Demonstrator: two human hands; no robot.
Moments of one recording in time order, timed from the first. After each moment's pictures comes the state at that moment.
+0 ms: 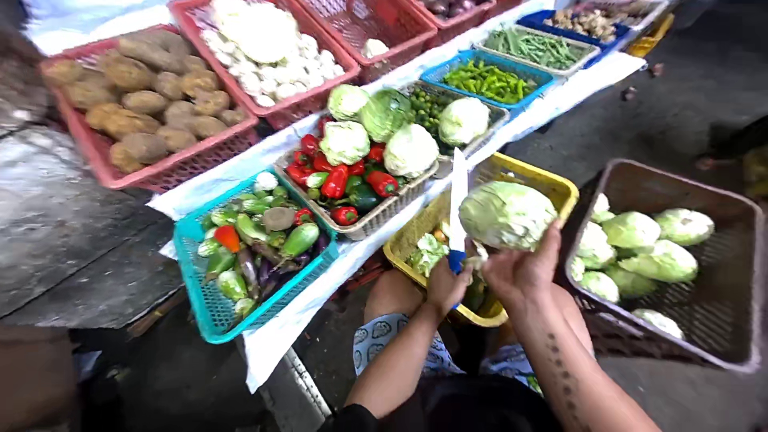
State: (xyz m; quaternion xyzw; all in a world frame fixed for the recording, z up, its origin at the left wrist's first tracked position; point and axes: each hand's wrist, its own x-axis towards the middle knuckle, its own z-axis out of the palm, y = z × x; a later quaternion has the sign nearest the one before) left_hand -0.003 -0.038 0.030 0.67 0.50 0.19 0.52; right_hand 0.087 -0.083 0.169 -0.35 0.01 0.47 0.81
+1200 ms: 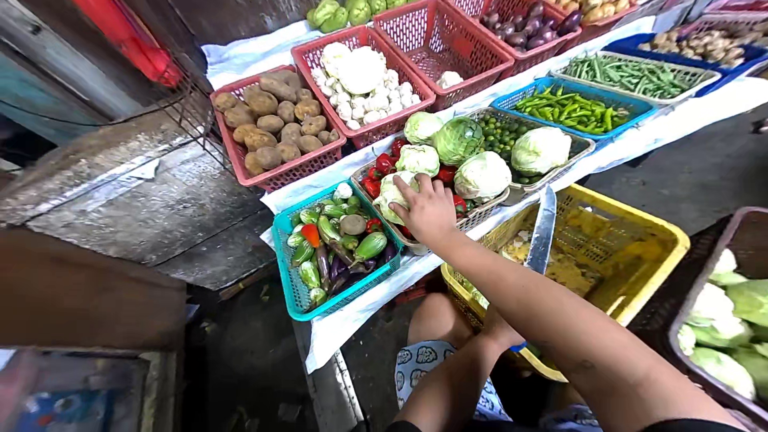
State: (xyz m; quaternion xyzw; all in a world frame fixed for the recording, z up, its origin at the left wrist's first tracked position) left_hand -0.053 -0.052 0.155 0.77 0.44 -0.01 0.46; right_hand -0.060 0.123 0.197 -0.66 -0.72 -0.01 0.24
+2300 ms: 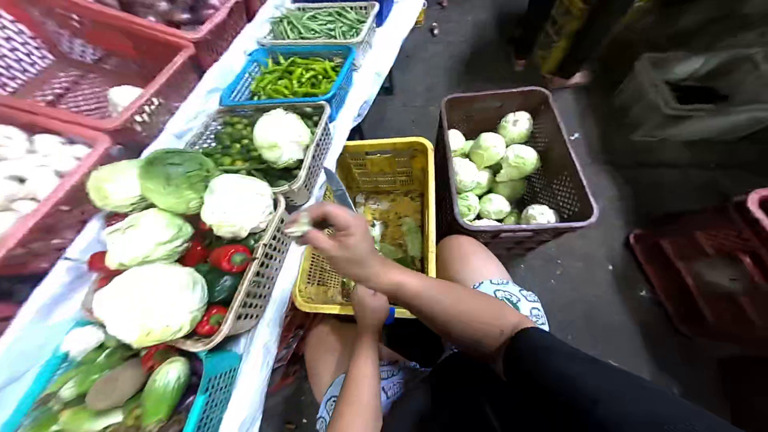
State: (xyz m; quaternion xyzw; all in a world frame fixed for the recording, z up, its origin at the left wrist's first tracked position) left_hand 0.000 -0.044 0.012 0.80 0.43 0.17 0.37; right_hand 0.105 -0.019 0.166 -0.48 -0.45 0.10 0.75
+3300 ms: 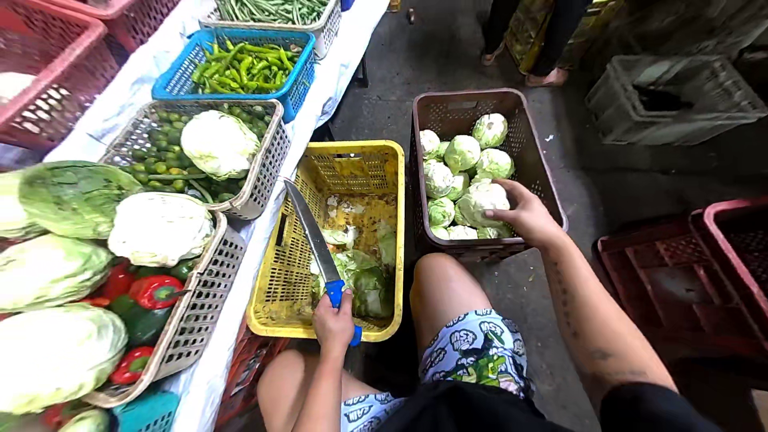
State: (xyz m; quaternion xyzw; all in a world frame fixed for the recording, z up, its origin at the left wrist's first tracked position) left_hand 0.020 -0.038 0.002 0.76 0.50 0.12 0.39; right_hand 0.384 -0.302 0.062 -0.81 -0.20 0.24 0.50
